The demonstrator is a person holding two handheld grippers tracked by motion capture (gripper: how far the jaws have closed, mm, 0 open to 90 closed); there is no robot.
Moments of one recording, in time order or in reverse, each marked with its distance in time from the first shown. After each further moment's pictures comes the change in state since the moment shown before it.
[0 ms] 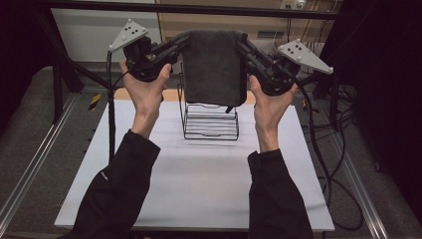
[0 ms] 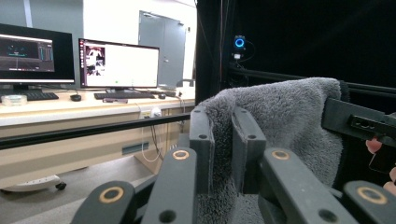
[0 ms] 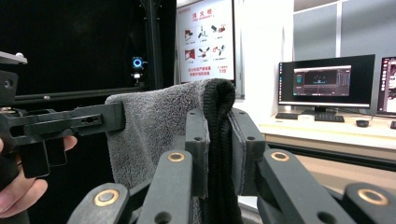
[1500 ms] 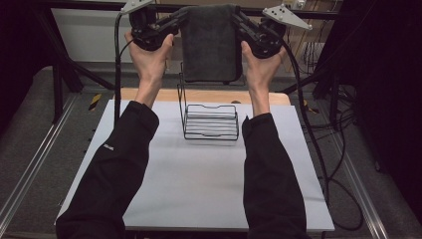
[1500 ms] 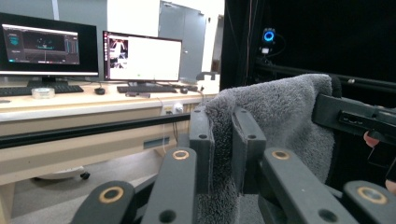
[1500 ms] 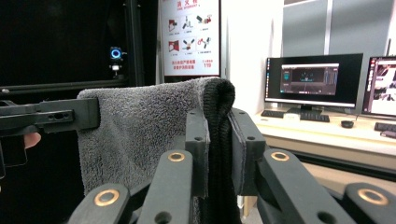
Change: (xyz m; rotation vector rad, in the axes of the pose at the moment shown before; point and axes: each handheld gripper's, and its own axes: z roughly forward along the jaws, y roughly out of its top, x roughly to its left) left arm 0.050 0.011 0.052 0.061 0.082 -0.005; right arm -0.046 0.003 0.081 0.061 -0.046 -0.028
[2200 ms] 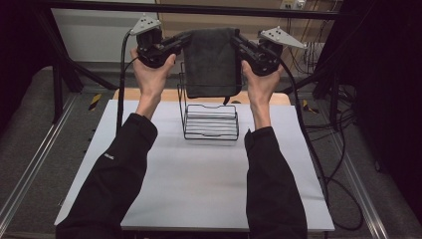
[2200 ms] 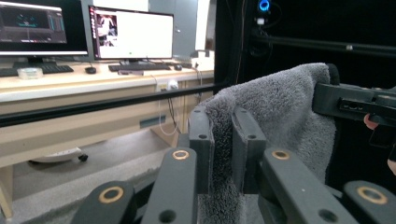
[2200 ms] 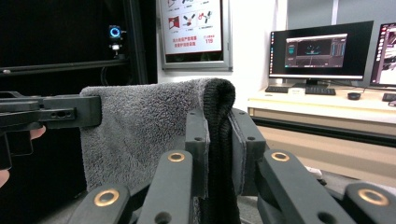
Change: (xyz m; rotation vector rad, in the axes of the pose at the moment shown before) left arm 0.001 -0.039 -0.002 0.078 -0.036 0.034; right arm -0.004 -0.042 -0.014 0.065 0.018 0.035
